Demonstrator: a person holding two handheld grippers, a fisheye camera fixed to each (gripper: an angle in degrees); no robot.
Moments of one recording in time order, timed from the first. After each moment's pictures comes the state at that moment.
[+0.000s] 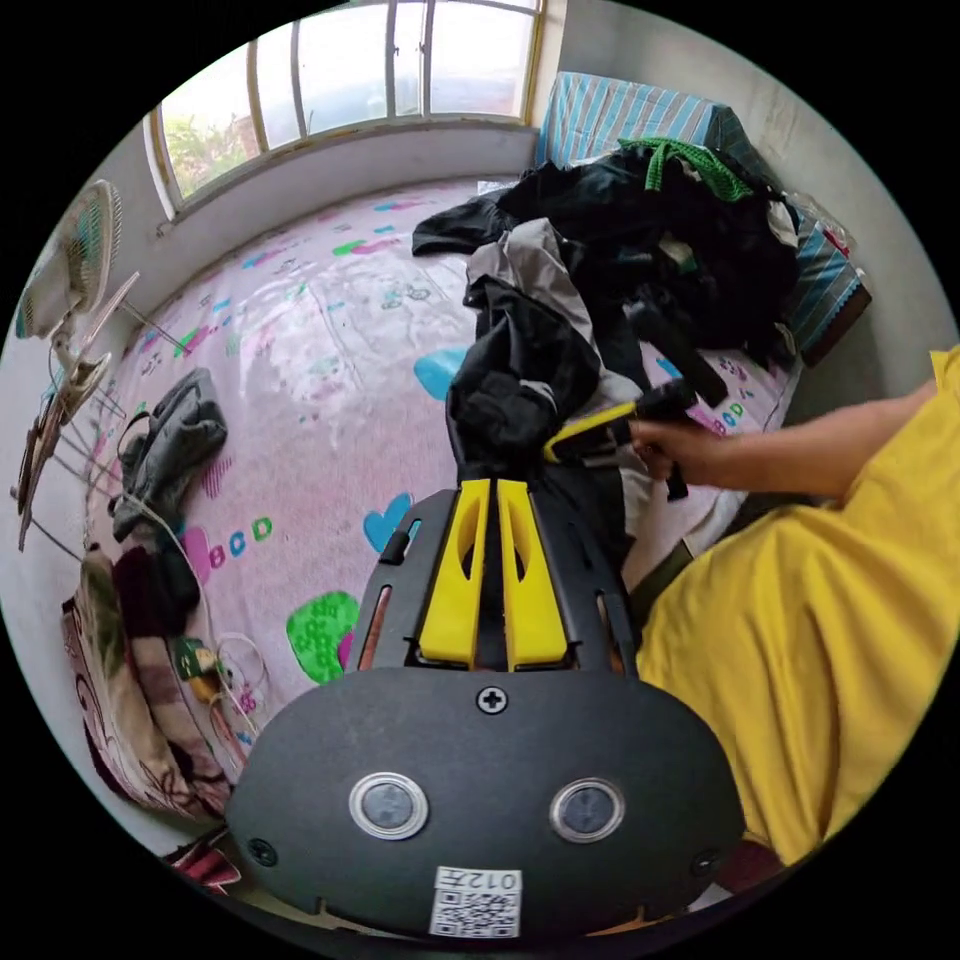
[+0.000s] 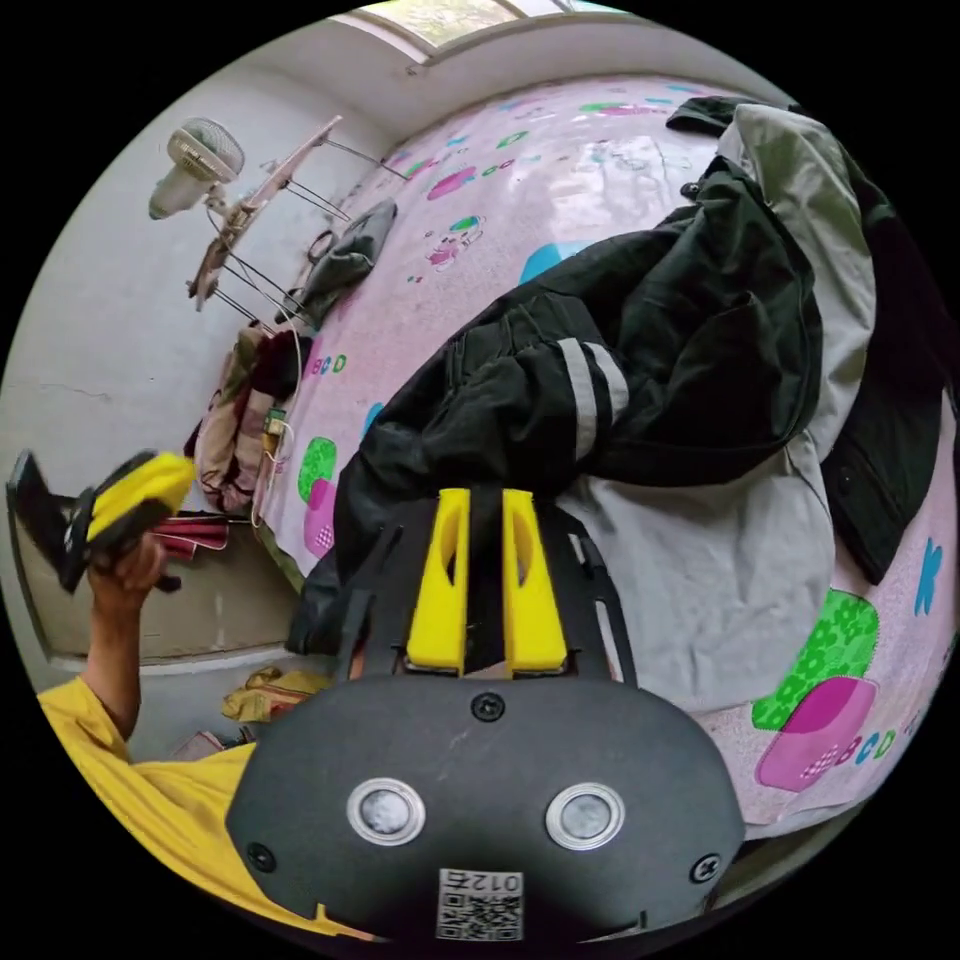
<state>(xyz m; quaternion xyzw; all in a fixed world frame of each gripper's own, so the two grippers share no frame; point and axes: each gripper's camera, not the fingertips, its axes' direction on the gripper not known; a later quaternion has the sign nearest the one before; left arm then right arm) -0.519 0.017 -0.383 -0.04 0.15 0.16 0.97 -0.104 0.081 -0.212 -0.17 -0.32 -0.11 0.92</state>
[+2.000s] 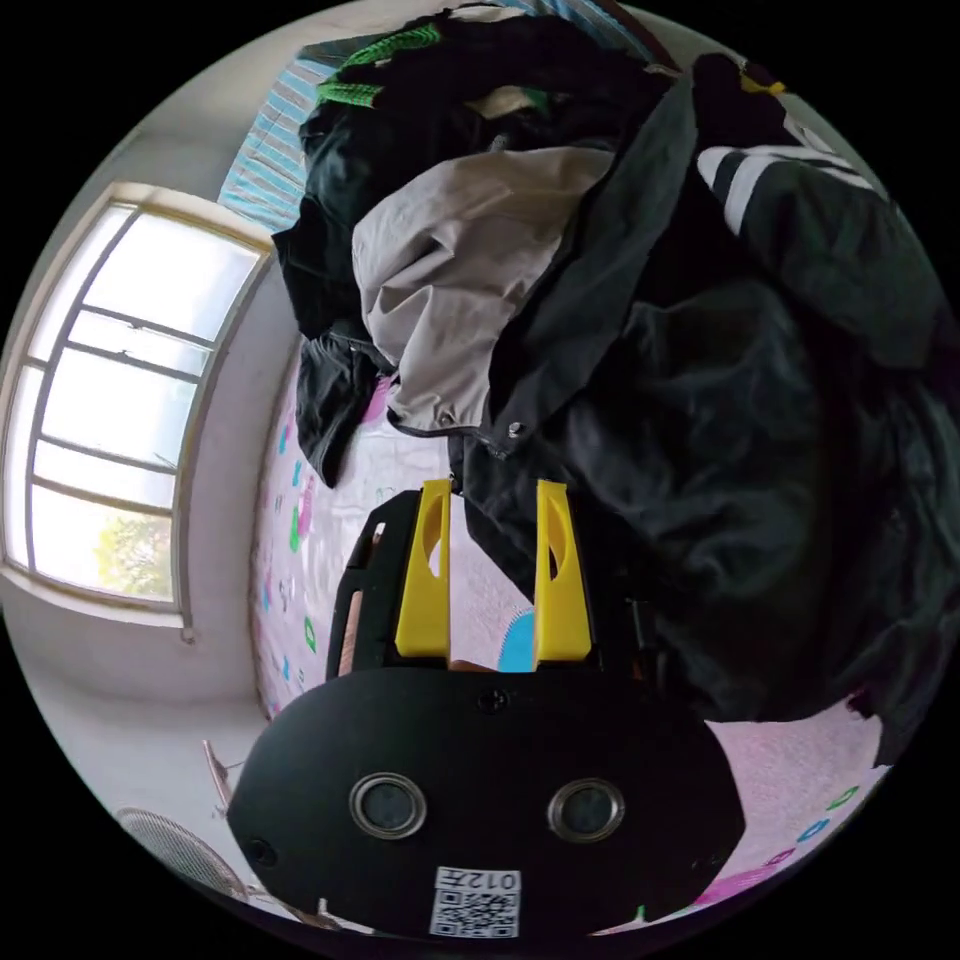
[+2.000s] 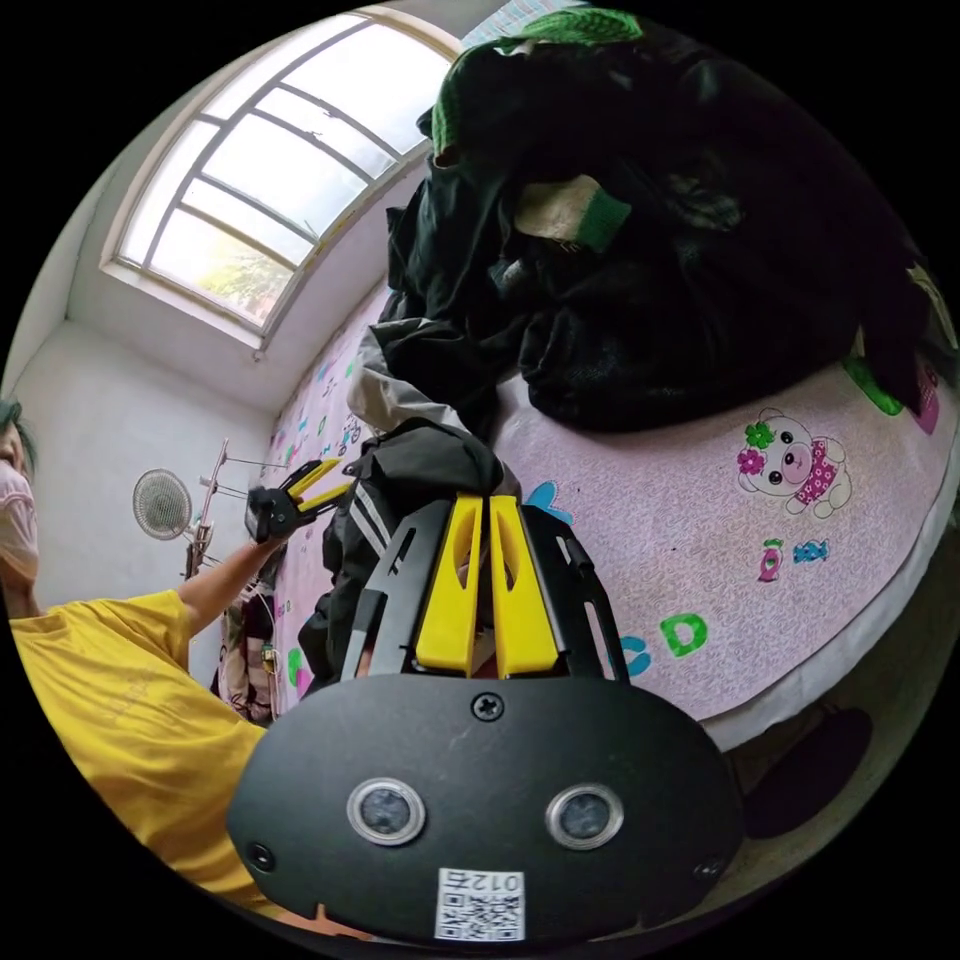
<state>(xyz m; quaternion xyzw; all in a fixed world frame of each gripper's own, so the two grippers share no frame) -0.089 -0.034 -0.213 0.09 -0.05 0.59 0.80 0.458 0.115 -0.343 0.01 -0.24 0.21 0.95</state>
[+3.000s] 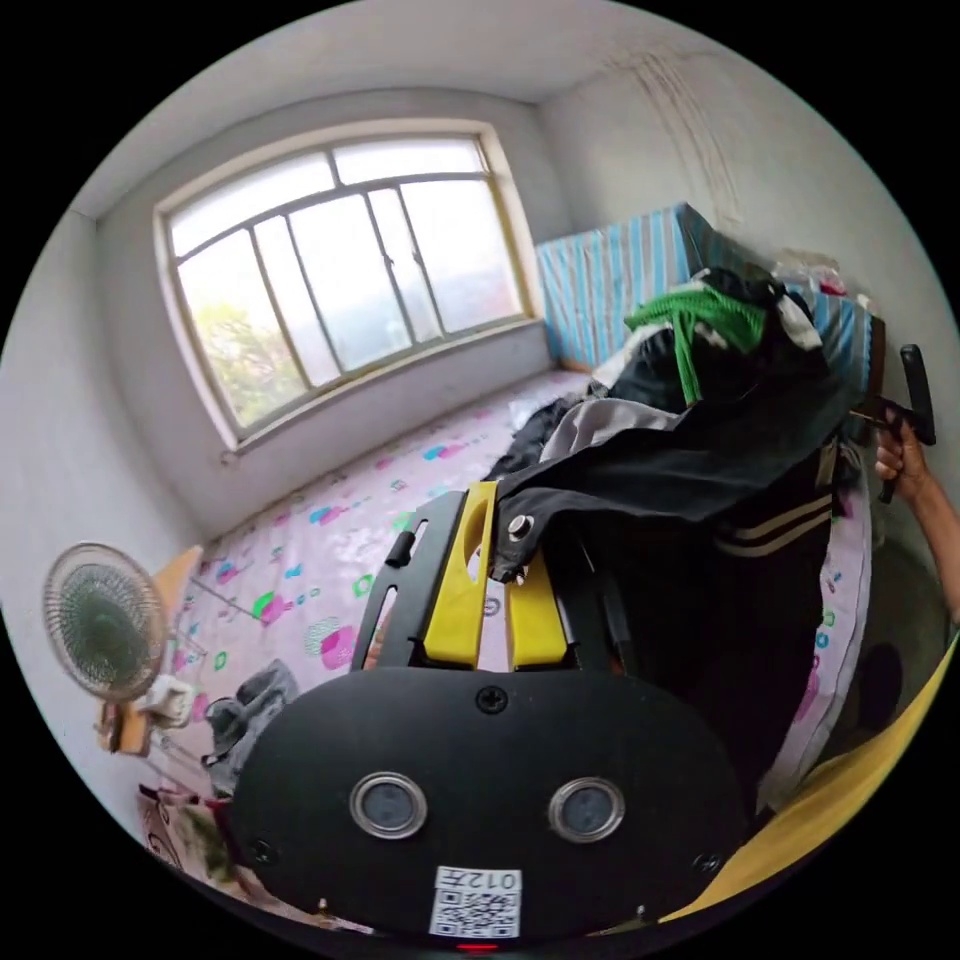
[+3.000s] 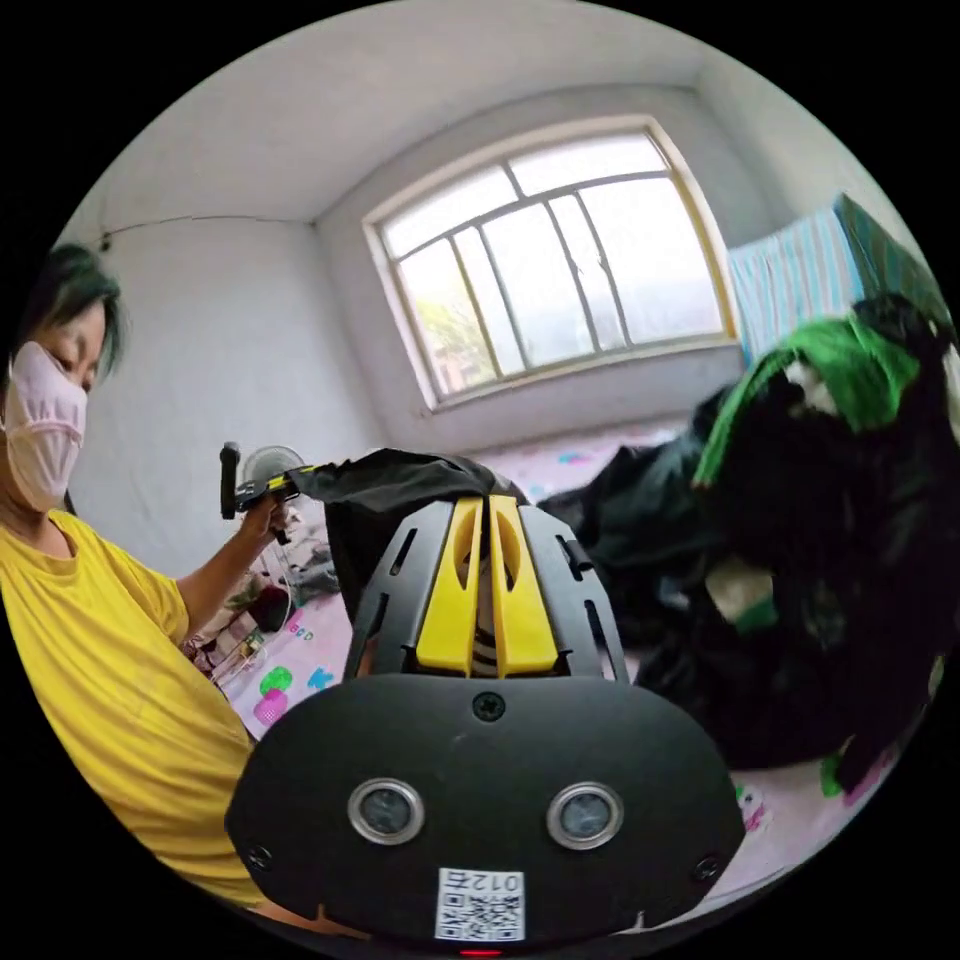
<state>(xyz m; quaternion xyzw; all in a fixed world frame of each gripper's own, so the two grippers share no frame) -0.248 -0.084 -0.616 0.30 0.00 0.17 0.94 0.374 0.033 -0.657 0.35 -0.26 -0.09 0.90</state>
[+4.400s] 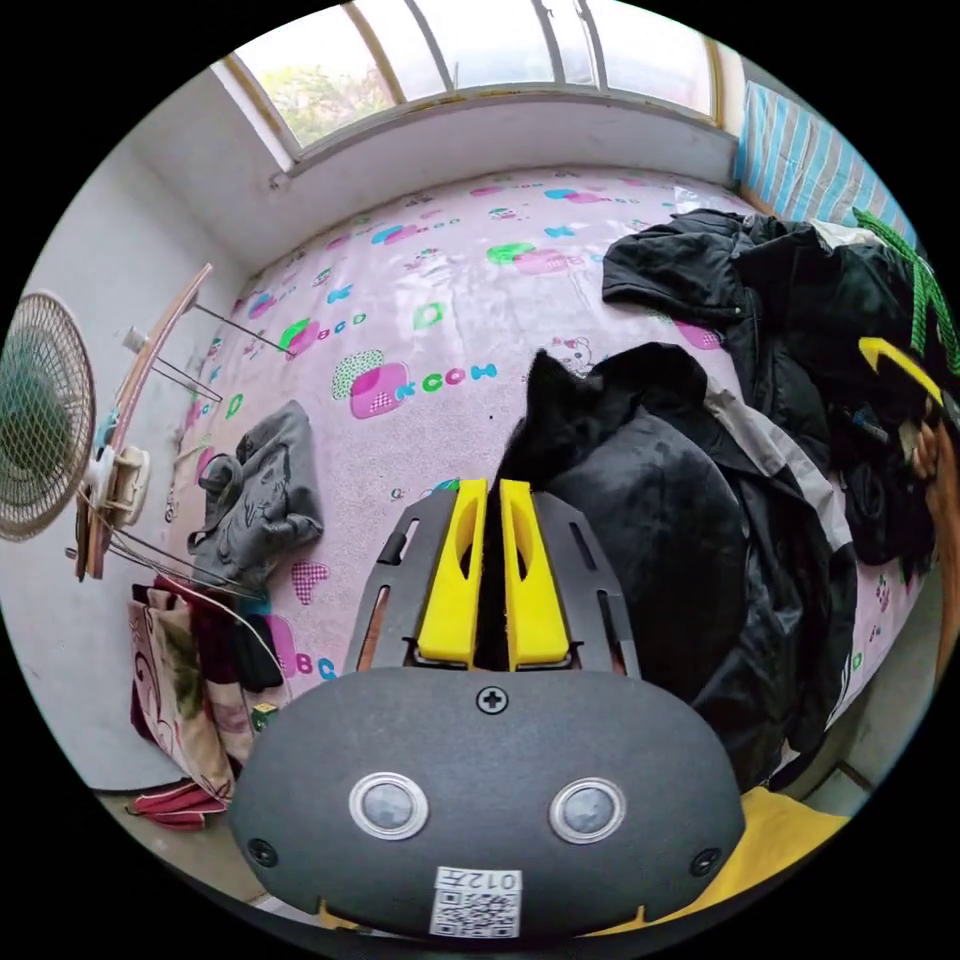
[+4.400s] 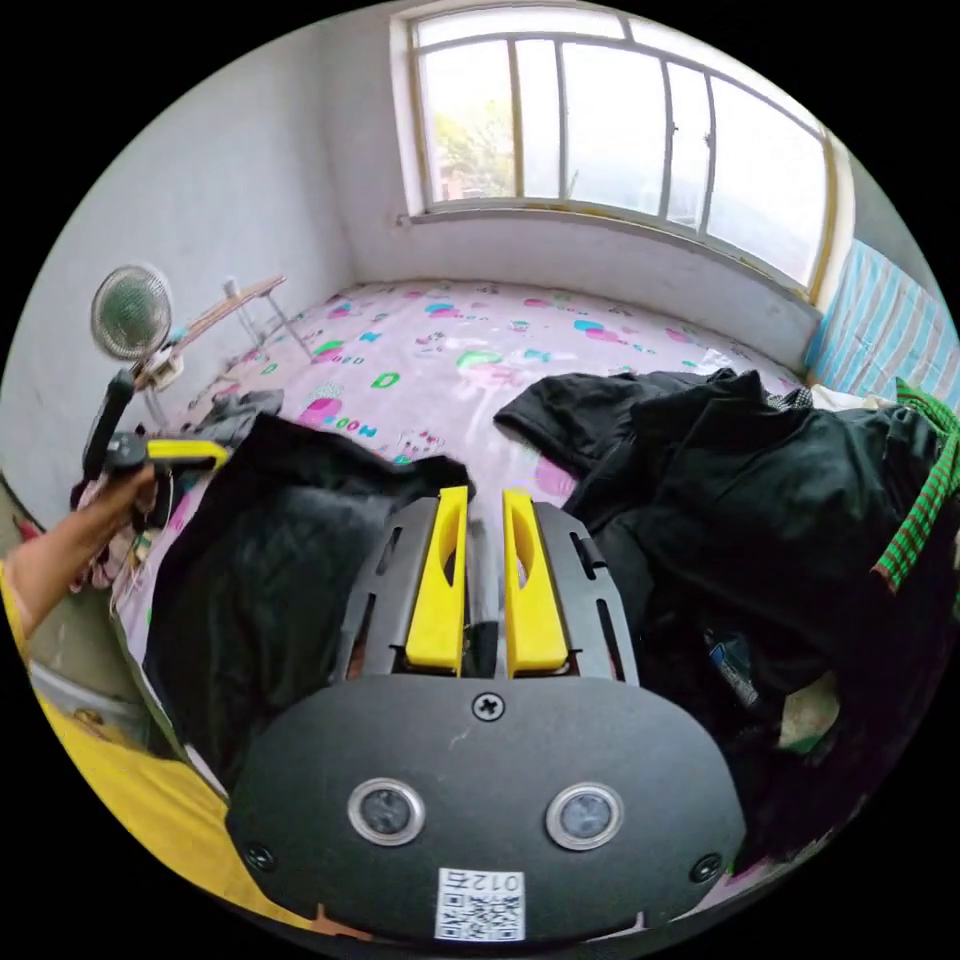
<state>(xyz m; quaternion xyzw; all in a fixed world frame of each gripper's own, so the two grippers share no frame) -0.342 -0.246 -0.282 -0.08 -0.04 0.02 1.00 0.057 -0.230 -0.341 0.06 -0.13 -0.22 0.96</state>
